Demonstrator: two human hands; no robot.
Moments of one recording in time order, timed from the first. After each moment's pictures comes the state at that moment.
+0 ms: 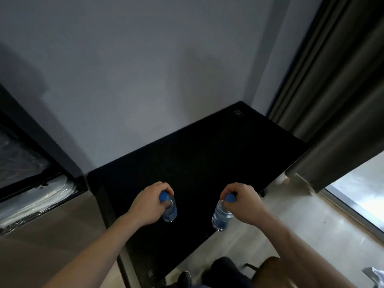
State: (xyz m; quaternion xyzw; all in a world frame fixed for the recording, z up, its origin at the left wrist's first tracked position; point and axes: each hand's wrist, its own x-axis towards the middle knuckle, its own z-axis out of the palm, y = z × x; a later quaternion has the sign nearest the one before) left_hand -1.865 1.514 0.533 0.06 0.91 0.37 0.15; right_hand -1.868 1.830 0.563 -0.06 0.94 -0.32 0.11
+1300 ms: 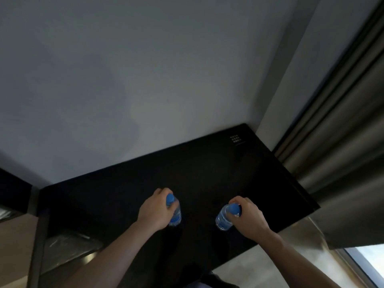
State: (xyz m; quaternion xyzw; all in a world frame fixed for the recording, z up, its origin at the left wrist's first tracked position) left_hand -2.106 1.748 0.480 -0.16 0.95 0.27 0.08; right_hand -2.165 2.046 0.499 -0.07 0.93 -0.30 0.21
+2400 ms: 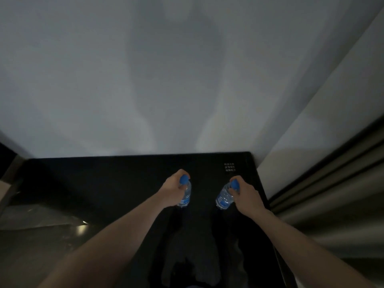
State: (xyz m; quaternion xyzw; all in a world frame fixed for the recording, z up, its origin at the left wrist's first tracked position) left_hand -2.343 1.887 0.487 -0.28 0.81 0.50 0.07; right_hand -2.473 2.123 0.488 -0.23 0.92 -0.24 0.20
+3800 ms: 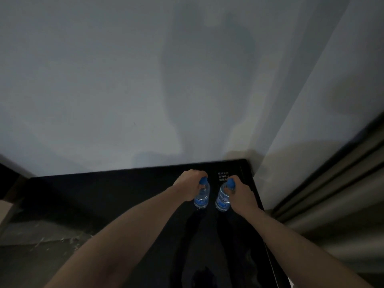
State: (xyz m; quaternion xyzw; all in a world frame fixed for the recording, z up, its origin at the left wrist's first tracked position) left_hand -2.457 1.939 0.510 -0.15 0.96 0.24 0.10; right_hand -2.531 2.132 0.483 -0.20 0.91 -0.31 0.19
